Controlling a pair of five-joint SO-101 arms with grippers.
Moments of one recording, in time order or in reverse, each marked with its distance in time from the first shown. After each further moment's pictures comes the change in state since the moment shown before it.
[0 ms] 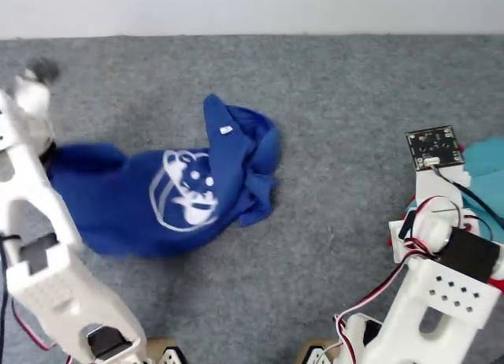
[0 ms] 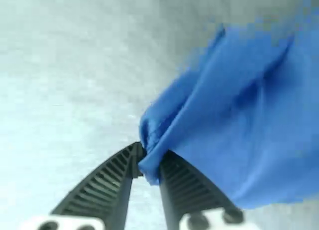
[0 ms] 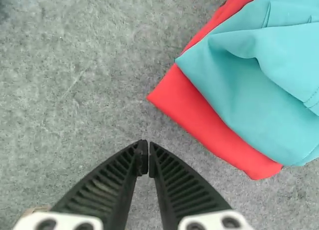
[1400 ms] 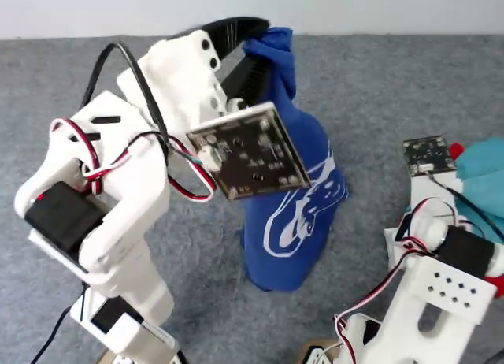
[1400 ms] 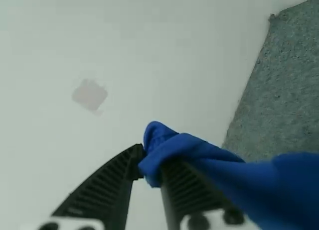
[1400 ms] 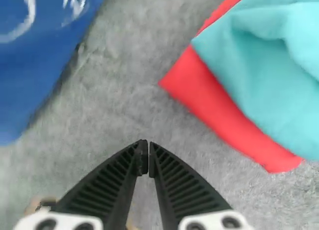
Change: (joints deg) left arm 61.8 -16.2 -47.0 1.6 -6.4; right arm 0.0 0.0 4.0 -0.5 -1.5
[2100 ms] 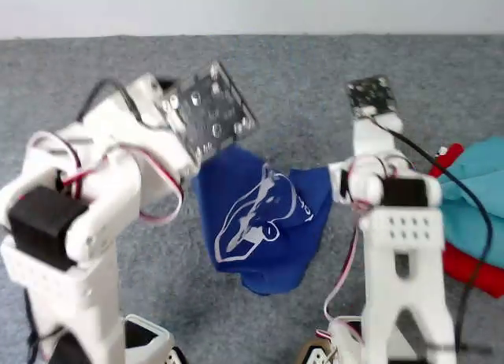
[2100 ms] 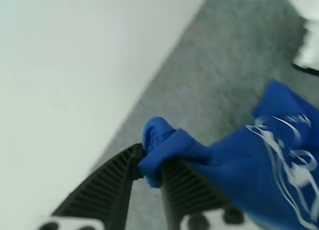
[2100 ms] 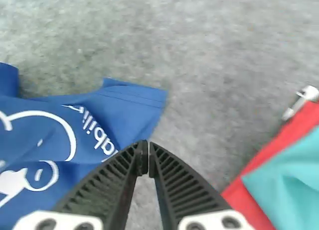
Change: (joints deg) left arm -10.4 -29.6 54.9 0.4 8.2; right arm -25.8 19.8 -7.4 -23.6 -18.4
